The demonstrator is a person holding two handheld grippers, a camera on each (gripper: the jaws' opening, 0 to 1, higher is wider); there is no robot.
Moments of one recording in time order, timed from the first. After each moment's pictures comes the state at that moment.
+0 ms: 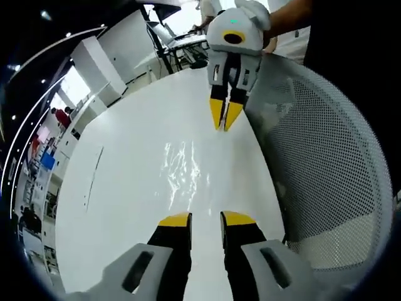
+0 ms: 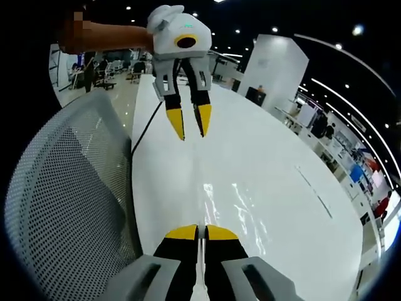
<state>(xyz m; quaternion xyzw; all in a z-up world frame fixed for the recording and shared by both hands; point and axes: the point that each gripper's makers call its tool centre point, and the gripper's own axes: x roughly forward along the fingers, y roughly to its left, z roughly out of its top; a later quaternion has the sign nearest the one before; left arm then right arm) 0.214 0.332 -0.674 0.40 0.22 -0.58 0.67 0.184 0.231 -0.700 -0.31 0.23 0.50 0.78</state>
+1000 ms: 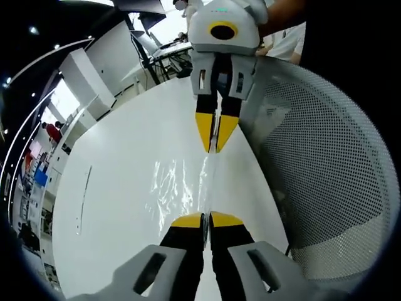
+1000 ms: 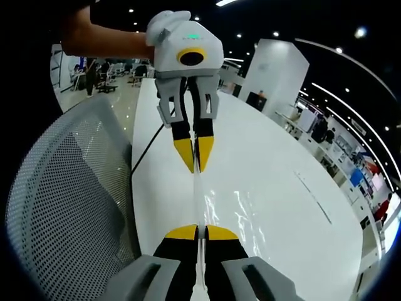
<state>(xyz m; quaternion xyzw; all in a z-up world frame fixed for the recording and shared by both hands) 0.208 0.295 -0.689 0.40 0.20 -0.62 0.64 0.186 0.239 -0.692 -0.30 0.21 0.51 0.78</state>
